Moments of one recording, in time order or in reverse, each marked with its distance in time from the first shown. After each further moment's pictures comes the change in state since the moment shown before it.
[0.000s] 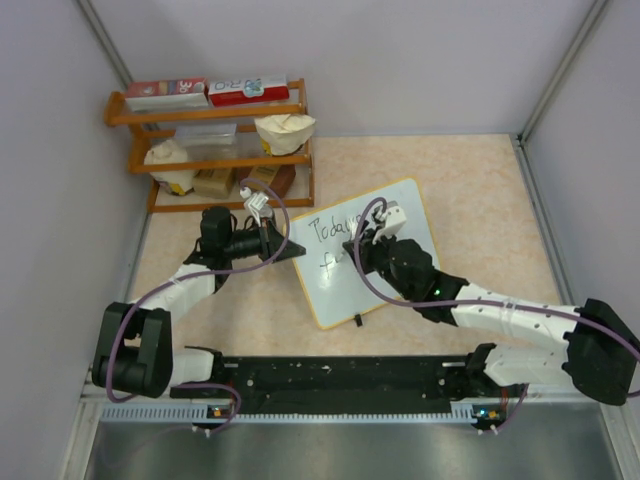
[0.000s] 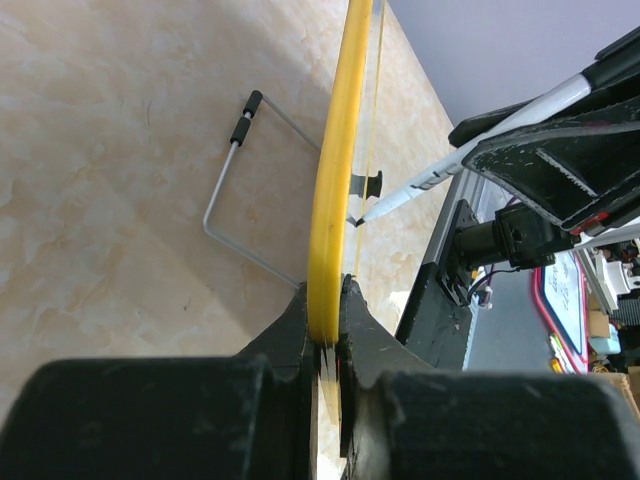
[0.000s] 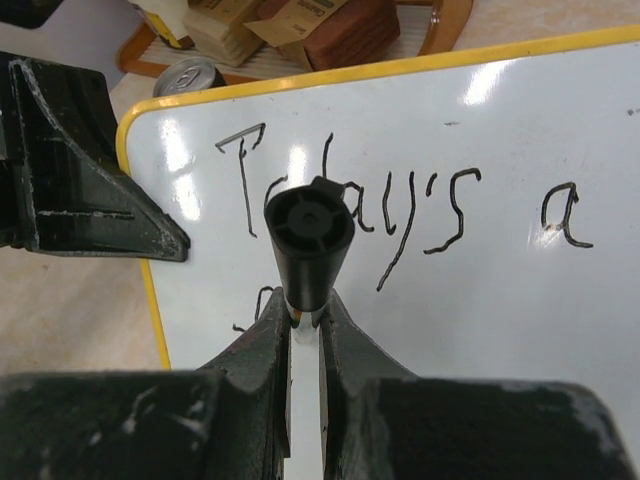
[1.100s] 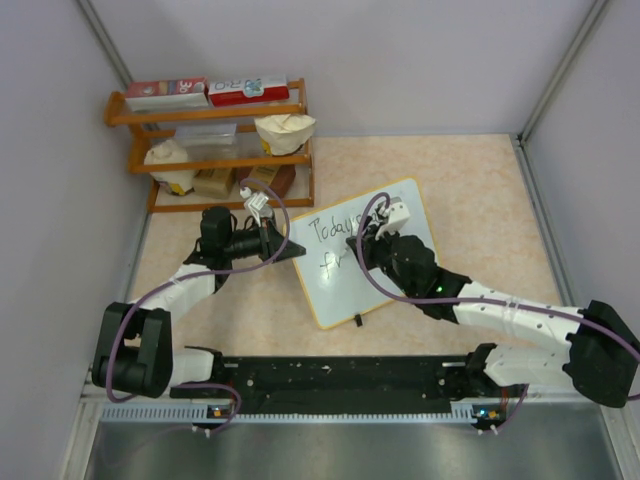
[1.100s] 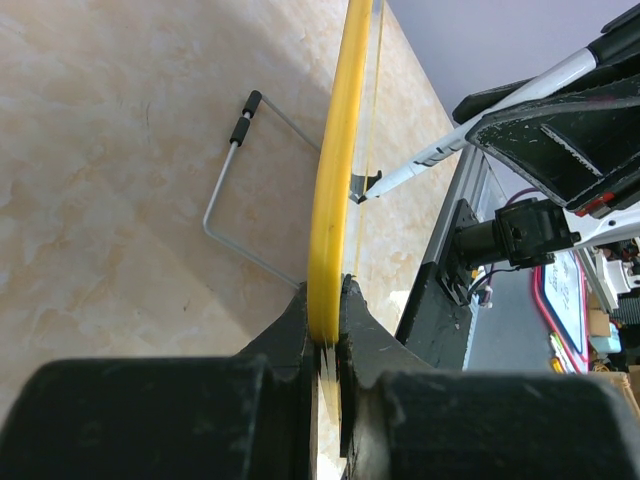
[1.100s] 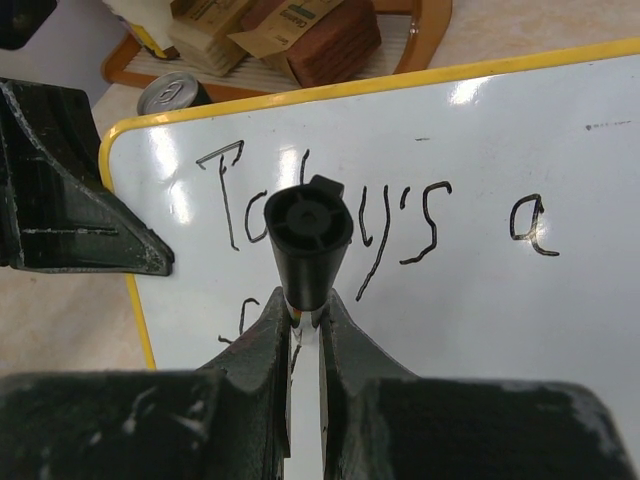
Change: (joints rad) left arm 0.000 0.000 0.000 0.000 0.002 0.002; right arm -0.023 -0.019 0.006 -0.025 0.002 -0.001
